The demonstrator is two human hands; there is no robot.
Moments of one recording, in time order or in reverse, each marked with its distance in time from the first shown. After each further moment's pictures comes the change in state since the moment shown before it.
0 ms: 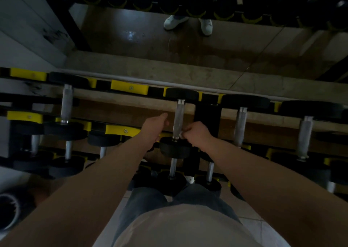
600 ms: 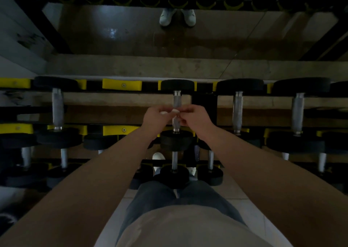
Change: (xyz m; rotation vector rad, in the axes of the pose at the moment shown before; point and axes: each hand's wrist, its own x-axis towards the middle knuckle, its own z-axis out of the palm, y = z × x) left_hand 0.012 -0.007 -0.001 0.128 -0.114 0.416; right_hand -0.016 -0.022 0.006 0.655 0.149 -0.057
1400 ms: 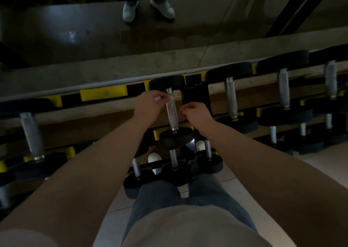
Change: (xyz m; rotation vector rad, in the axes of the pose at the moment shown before) left_hand 0.059 0.014 -0.020 0.417 -0.061 0.420; right_hand 0.011 0.016 0.004 -0.144 0.280 0.118
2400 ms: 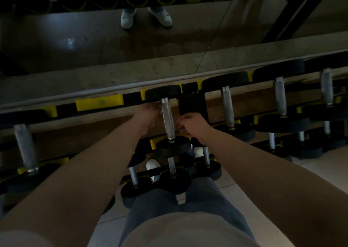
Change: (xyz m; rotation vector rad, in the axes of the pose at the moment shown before) left_hand 0.017 -0.001 0.012 -0.382 -0.169 -0.531; right_hand -0.006 -0.011 -0.012 0.036 -0.170 0.118
